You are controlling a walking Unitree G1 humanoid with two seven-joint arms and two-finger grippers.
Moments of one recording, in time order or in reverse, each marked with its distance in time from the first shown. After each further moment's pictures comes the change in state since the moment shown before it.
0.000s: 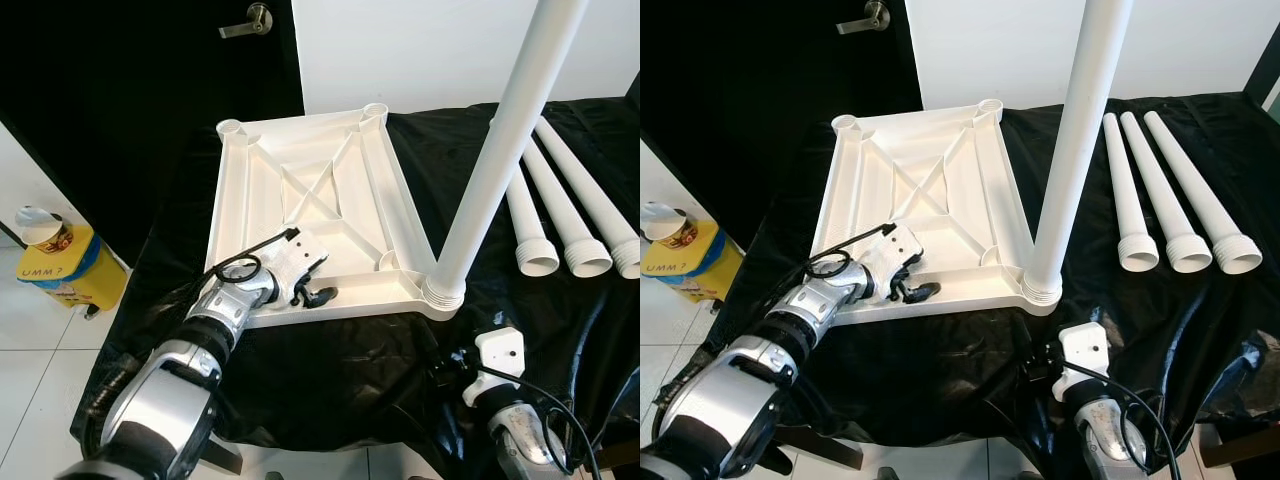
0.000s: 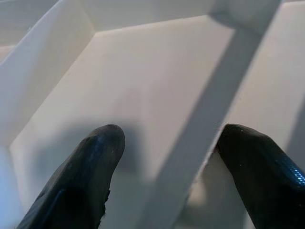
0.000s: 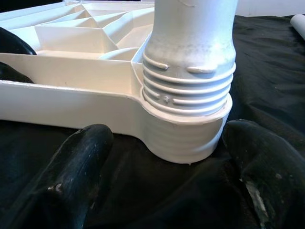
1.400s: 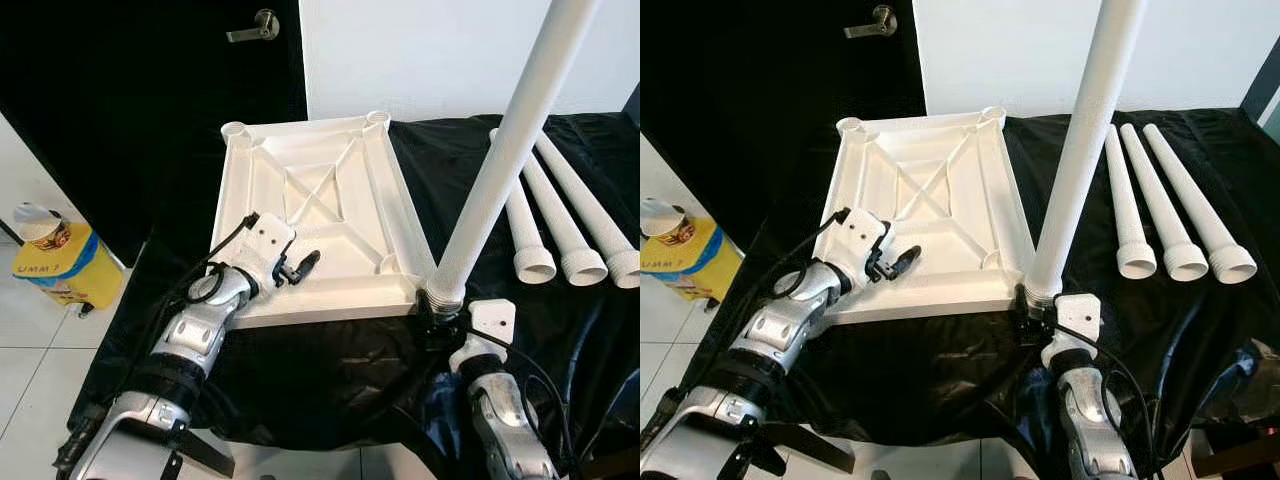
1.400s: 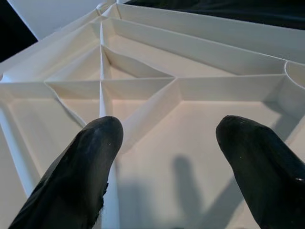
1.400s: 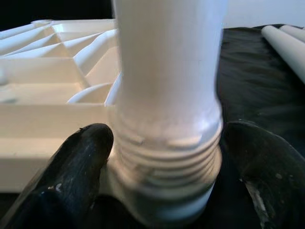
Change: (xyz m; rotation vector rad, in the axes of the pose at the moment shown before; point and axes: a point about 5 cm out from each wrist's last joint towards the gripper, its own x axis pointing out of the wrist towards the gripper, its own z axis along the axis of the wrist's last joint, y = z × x) left arm -0.043 0.004 0.017 -0.022 -0.305 0.305; right arm 0.029 0.003 0.004 0.065 -0.025 -0.102
